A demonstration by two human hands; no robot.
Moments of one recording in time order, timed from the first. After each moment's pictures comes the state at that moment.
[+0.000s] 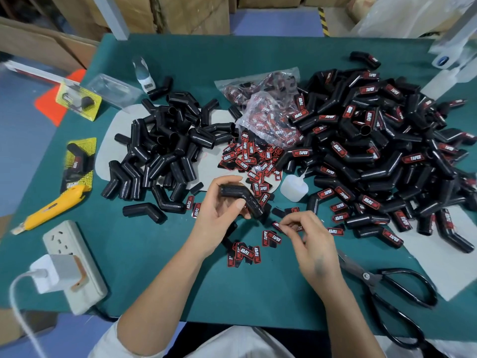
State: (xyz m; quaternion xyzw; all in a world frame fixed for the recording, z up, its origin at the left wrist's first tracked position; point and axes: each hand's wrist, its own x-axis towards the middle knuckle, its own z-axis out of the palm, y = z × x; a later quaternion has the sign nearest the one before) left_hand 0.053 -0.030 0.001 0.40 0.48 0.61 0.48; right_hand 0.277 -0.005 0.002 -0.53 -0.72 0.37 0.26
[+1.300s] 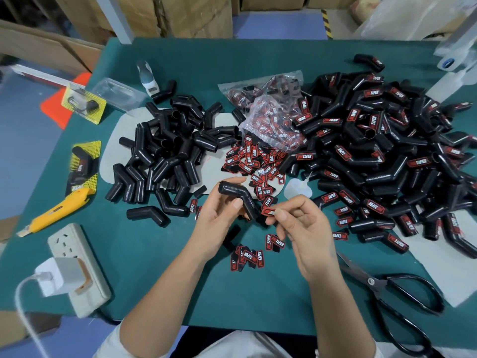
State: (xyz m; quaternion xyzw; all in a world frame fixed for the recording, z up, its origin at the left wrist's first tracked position) left_hand 0.046 -0.030 -0.007 0.37 0.49 0.60 0.51; right_hand 0.236 0.007 0.051 -0.37 -0.46 0.69 0.41
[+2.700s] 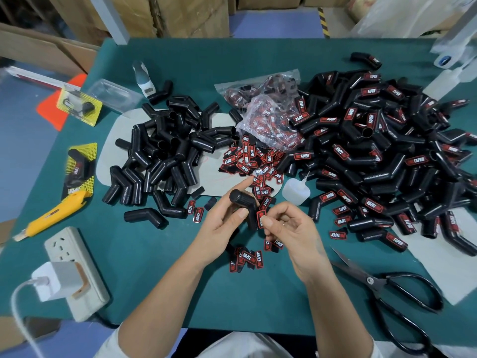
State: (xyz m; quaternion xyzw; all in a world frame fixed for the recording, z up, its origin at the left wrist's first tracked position) left_hand 0.051 -0.033 0.009 0.51 0.51 0.52 0.46; right_hand 0.234 0.008 0.036 -0.40 -0.47 0.71 0.33
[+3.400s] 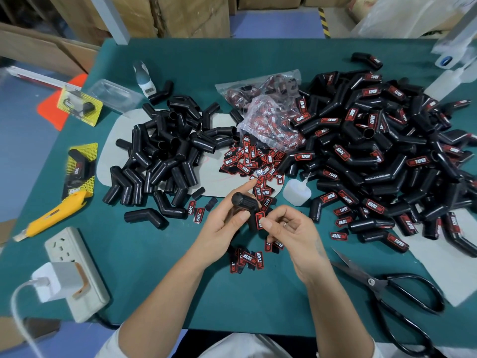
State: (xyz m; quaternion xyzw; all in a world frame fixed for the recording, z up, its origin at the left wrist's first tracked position) left_hand 0.052 -0.034 0.008 0.50 0.50 0.52 0.47; right_hand 0.234 0.008 0.034 -0.42 -0.47 0.71 0.31
